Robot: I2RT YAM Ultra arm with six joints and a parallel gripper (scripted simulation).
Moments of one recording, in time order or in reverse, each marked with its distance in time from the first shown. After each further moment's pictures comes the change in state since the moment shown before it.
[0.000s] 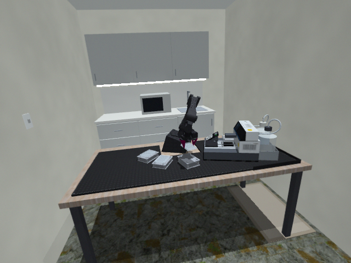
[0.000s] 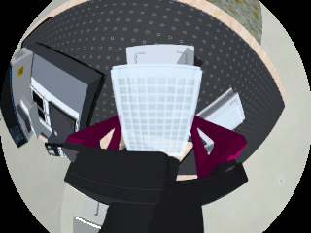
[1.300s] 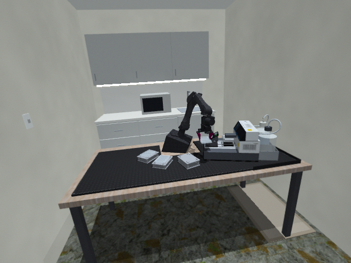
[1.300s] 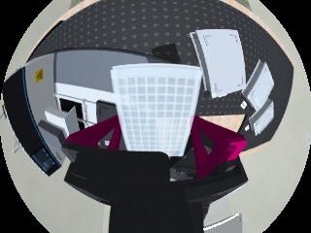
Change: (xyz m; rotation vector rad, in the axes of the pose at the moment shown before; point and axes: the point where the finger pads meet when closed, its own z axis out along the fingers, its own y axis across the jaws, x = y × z) arm 0.015 0.165 -0.018 -0.012 -0.008 0.322
